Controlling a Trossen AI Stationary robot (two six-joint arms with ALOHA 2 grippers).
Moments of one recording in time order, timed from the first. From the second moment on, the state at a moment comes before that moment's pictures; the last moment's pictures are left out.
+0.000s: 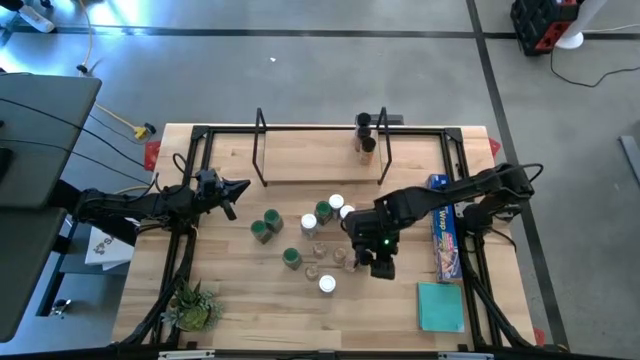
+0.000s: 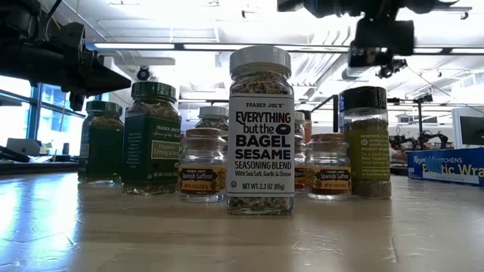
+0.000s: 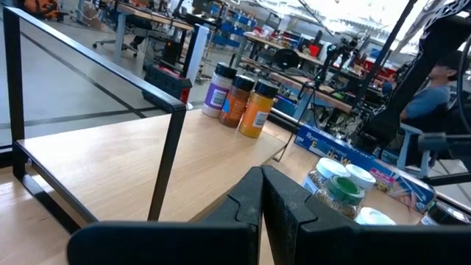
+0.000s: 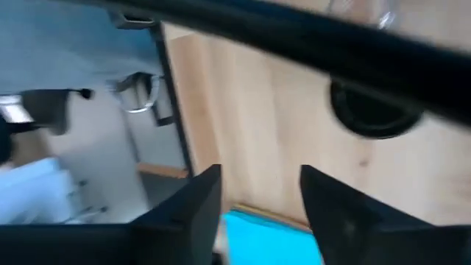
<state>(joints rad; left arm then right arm) -0.05 0.11 0.01 0.06 -0.58 -0.36 0.21 1.68 1.39 -1.06 -0.53 0.41</state>
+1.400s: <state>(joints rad) -0.05 0.11 0.01 0.06 -0.58 -0.36 0.26 1.81 1.50 -1.13 -0.09 0.31</state>
